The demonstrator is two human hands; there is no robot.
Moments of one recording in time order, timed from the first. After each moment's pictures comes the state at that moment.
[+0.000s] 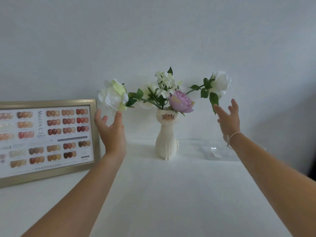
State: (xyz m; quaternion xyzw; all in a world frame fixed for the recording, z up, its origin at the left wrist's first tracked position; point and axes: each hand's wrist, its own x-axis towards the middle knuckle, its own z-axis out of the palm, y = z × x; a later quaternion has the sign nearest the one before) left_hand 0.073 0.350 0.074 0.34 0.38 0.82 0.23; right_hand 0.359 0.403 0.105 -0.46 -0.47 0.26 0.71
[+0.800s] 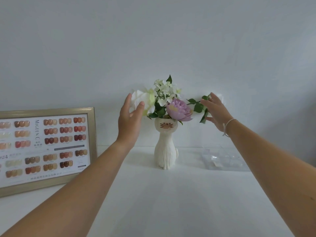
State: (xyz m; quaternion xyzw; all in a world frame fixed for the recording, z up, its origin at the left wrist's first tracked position) left_hand 0.105 0.372 0.120 0.53 0.38 0.72 0.24; right_hand 0.355 0.446 0.153 -0.43 -0.58 0.37 0.58
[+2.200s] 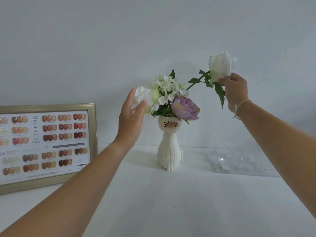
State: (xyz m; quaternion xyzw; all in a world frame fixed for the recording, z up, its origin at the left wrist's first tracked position) left_hand 0.098 0.370 0.121 0.56 0.39 0.70 0.23; right_hand 0.352 0.459 0.206 -0.42 -0.53 0.23 0.70
